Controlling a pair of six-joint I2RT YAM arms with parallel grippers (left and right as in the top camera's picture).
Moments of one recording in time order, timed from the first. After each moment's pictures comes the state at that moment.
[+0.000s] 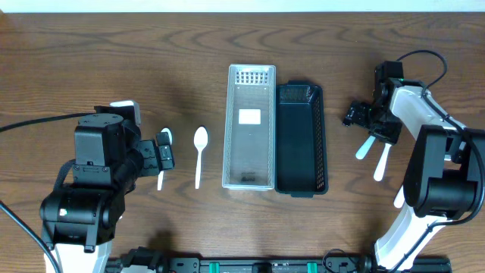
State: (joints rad) left arm -0.10 0.92 1.14 -1.07 -0.03 -0.19; right arm -0.09 1.99 1.28 -0.79 0.03 0.40
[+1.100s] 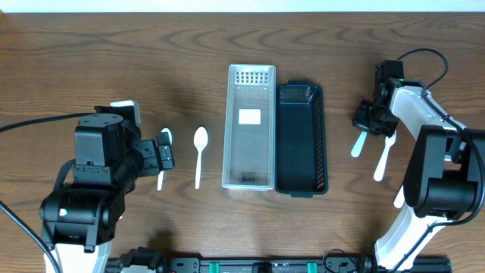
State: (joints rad) left arm -0.10 0.92 1.14 -1.07 -0.03 -0.19; right arm -0.09 1.99 1.28 -0.77 0.04 0.41
